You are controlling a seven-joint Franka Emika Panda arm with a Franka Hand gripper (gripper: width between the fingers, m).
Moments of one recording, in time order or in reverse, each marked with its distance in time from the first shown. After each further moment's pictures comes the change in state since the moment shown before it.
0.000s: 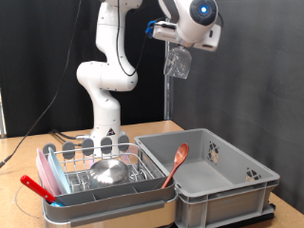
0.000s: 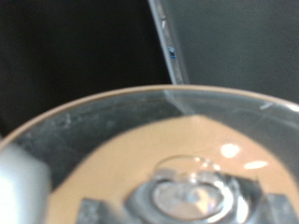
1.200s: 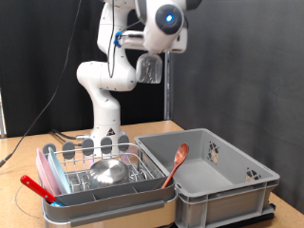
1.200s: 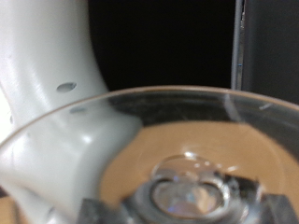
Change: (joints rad) arm -0.010 -0.089 -0.136 -0.133 -0.312 -0.063 -0.477
